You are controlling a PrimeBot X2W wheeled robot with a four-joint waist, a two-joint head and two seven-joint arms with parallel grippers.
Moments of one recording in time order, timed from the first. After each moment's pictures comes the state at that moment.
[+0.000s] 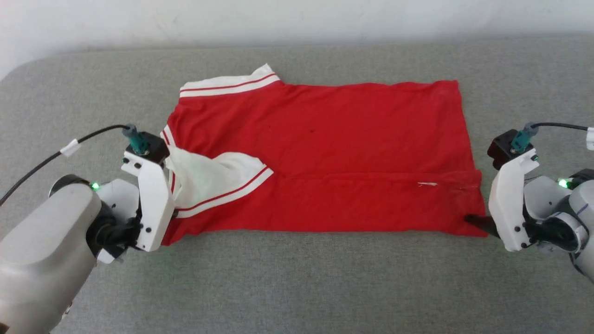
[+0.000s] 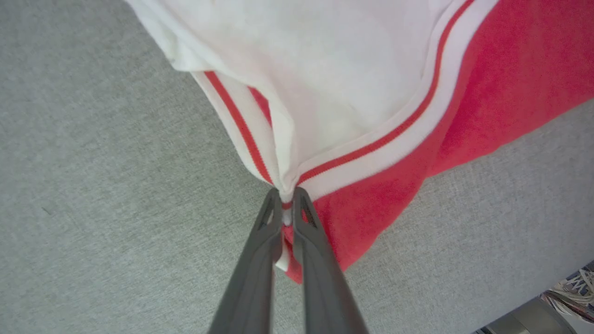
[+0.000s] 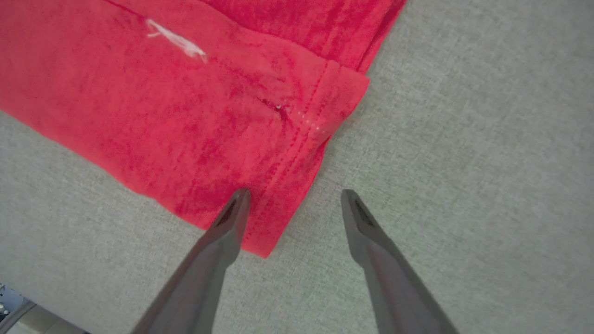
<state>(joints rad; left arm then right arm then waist) -0.75 0.69 -0.87 0.41 -0.95 -0.13 0.76 -0.68 -0.66 0.76 0.42 0.87 0.13 0.76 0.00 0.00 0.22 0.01</state>
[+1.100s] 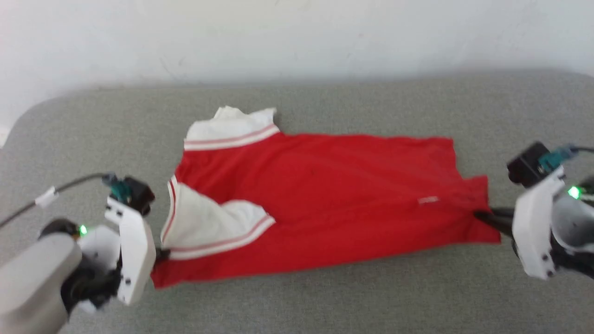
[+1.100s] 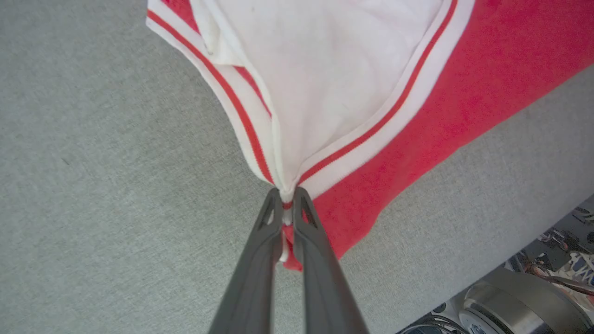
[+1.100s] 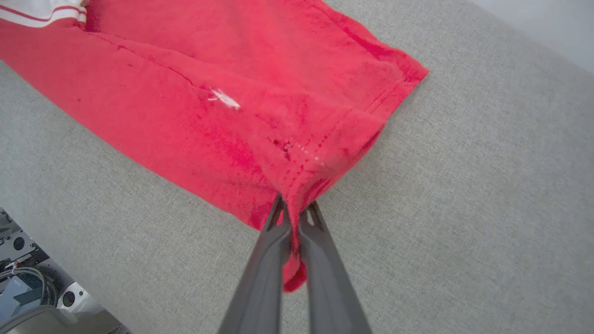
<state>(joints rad) -0.64 0.85 -0.96 0.26 -1.04 -0.13 0.60 -0.65 -0.85 0.90 0.17 1.01 0.13 0.47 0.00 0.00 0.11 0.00</state>
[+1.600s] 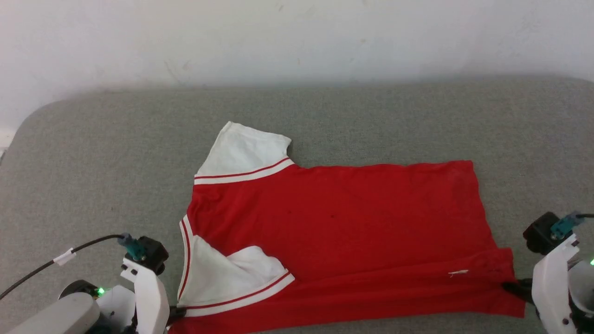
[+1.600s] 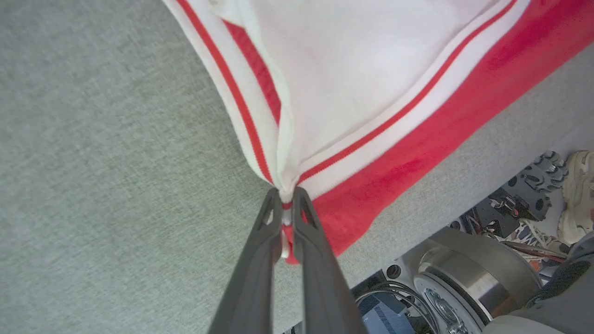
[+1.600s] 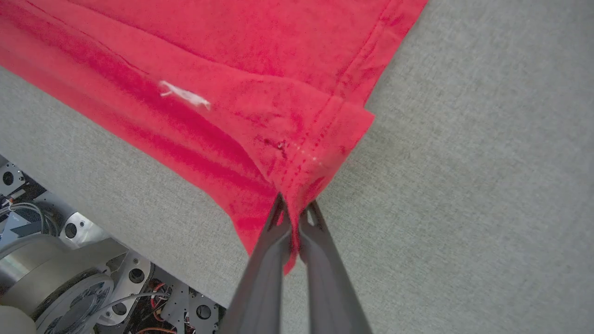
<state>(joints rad) -0.43 0.88 -1.00 0.14 -1.10 -0.07 0.53 -0.42 -0.97 0.90 0.14 1.00 0.13 0.48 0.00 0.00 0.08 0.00</state>
